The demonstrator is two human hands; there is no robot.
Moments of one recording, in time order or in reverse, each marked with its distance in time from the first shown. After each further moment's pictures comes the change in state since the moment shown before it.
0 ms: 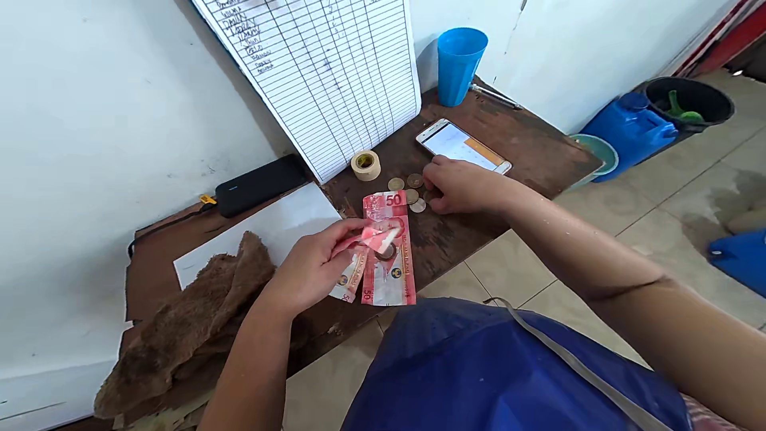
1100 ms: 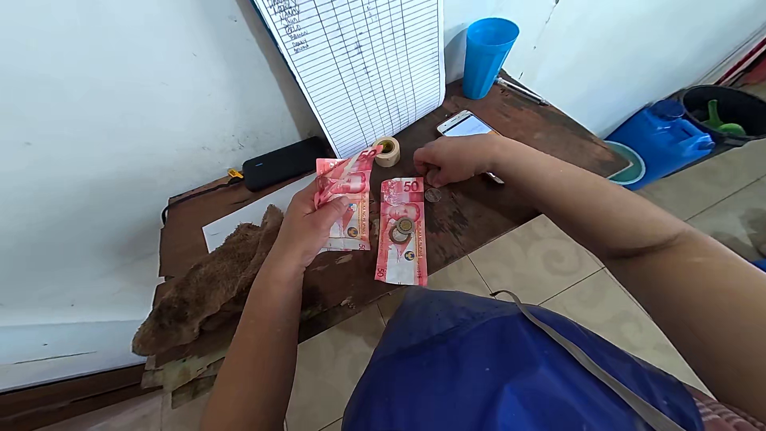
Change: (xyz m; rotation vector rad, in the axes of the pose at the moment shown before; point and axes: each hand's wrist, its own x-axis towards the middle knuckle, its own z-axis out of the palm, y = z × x) left_hand -0.001 -0.002 -0.004 -0.475 0.384 0.054; right_hand 0.040 -0.012 -0.023 -0.089 -0.184 -0.256
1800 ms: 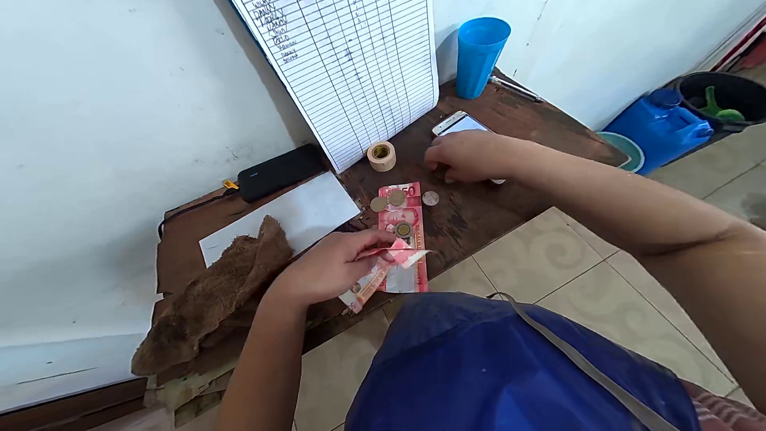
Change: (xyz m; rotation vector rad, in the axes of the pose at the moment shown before) left_hand -0.003 0.009 -0.001 0.463 -0.713 -0.063; right_hand -0.019 0.014 0.001 -0.133 0.121 0.039
